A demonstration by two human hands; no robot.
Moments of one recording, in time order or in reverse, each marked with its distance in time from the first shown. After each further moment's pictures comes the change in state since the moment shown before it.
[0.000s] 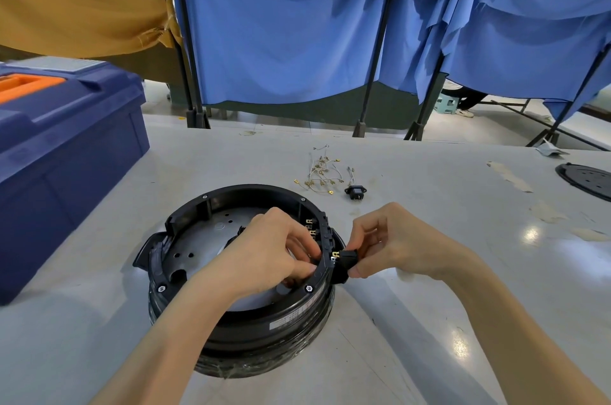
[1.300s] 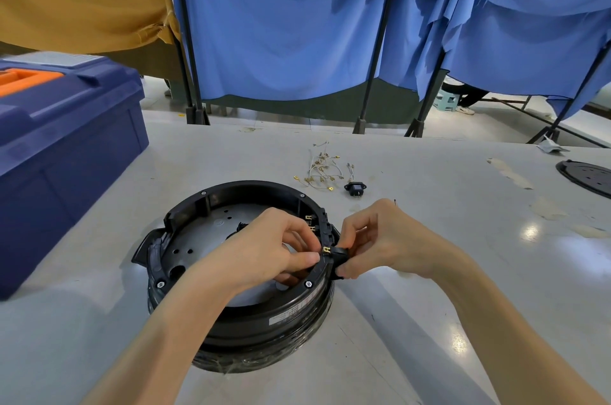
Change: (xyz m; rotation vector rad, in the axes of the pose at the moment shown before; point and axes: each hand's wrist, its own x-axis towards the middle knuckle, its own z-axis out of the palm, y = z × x) left_hand -0.002 -0.003 0.001 -0.158 -0.067 -0.061; right_hand 0.001 -0.009 0.013 -0.005 0.011 -0.020
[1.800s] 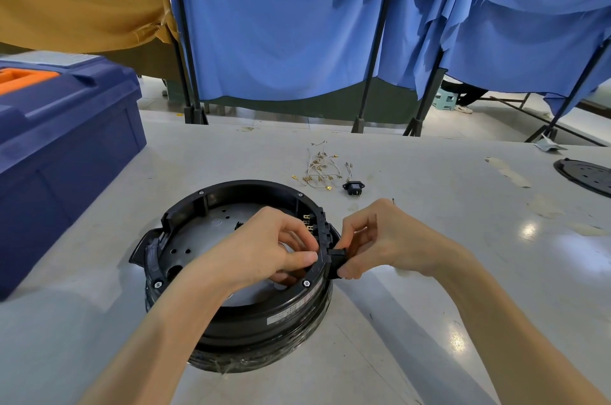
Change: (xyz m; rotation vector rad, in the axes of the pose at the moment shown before) left_hand 0.000 0.001 -0.001 -0.052 -0.003 -0.028; right_hand -0.002 -0.003 -0.004 -0.010 -0.032 0.024
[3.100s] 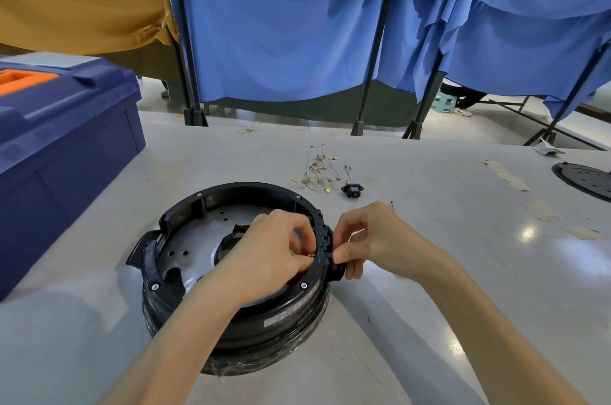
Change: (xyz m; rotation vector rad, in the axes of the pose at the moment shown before) left_hand 0.002 0.003 0.013 0.317 0.181 0.159; right_hand 0.010 0.010 0.007 0.018 0.127 -0.030
